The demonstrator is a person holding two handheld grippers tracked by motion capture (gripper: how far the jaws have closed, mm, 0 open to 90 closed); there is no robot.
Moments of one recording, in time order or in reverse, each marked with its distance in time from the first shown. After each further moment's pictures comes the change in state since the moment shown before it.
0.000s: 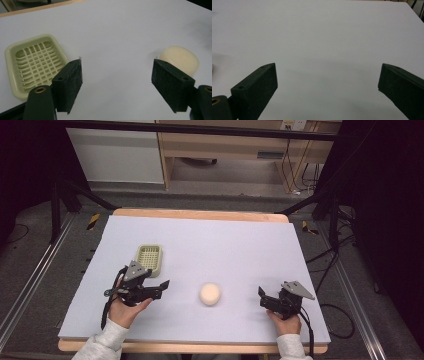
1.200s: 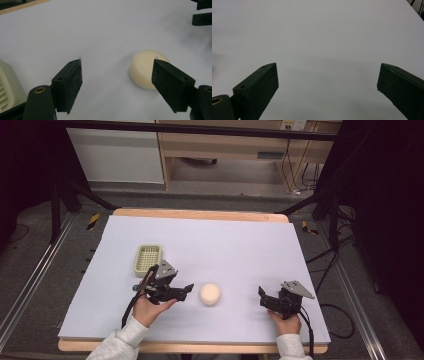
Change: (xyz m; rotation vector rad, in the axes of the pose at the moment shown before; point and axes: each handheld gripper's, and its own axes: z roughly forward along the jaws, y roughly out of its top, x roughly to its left) left arm -0.047 0.021 0.040 0.060 -0.105 0.097; right arm 0.000 0.001 0.001 0.015 -0.009 0.006
